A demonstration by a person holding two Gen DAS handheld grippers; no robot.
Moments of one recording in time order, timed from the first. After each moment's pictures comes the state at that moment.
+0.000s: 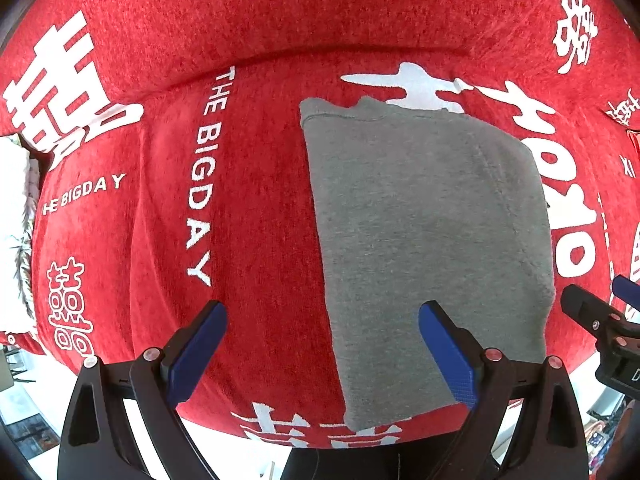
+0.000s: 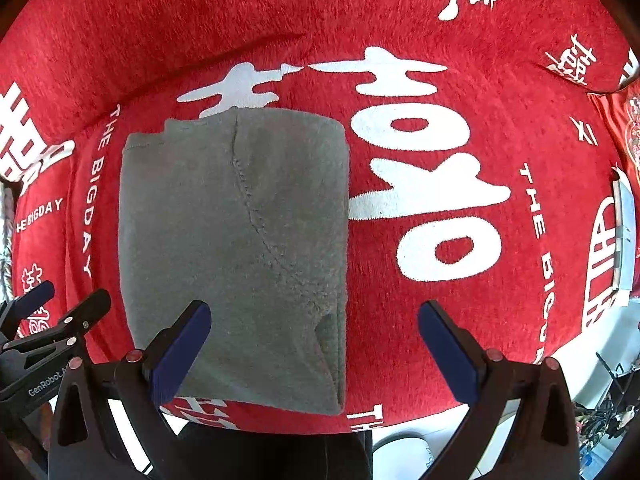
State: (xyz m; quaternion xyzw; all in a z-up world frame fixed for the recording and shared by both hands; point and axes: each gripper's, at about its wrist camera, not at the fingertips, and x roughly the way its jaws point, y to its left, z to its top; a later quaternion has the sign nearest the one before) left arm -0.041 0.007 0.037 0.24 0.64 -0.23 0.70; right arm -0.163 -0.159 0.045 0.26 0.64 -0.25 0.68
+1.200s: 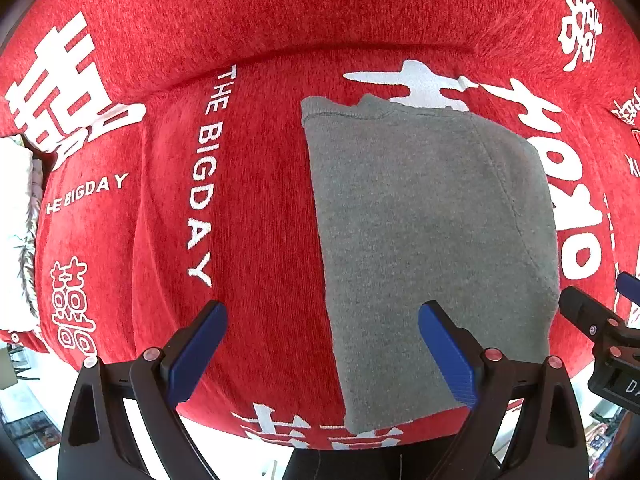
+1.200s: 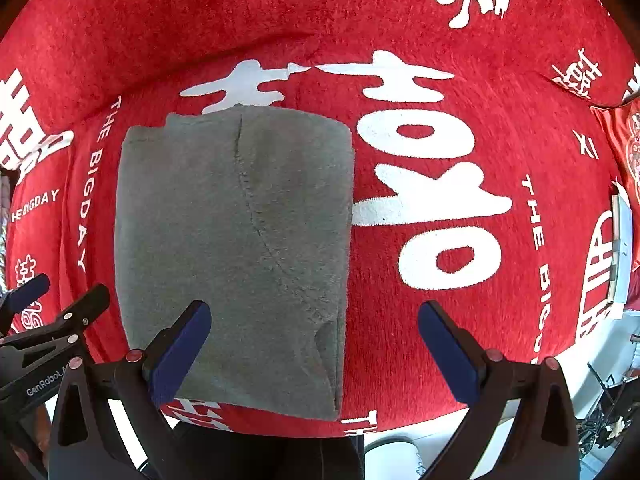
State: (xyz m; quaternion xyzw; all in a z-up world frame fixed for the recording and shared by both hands) left arm -0.040 0.003 0.034 0.25 0.64 -0.21 0.70; right arm -0.156 -0.157 0.042 0.24 0.65 -0.24 0.68
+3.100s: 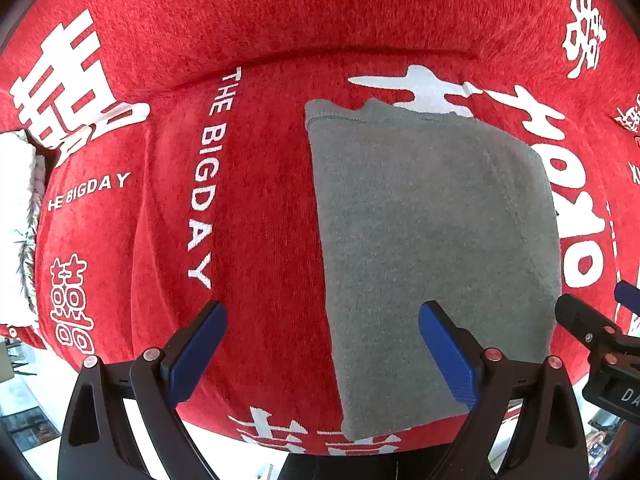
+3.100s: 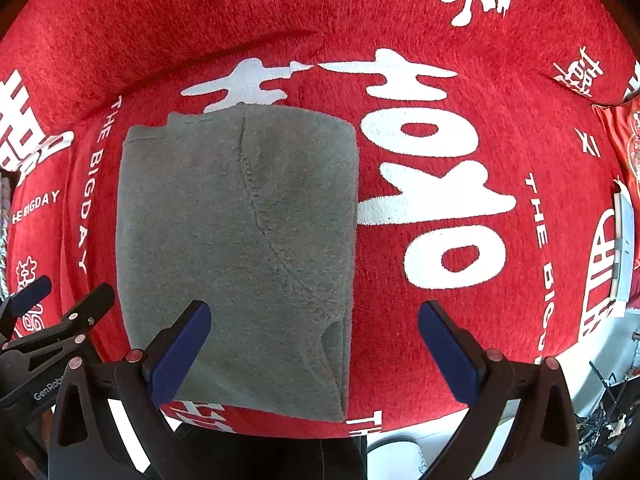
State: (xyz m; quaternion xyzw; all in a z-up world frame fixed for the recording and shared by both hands) left arm -0.039 0.003 0.031 0.23 0.63 -0.21 0.71; right arm -0.153 -0.154 0.039 0.24 0.65 -0.24 0.68
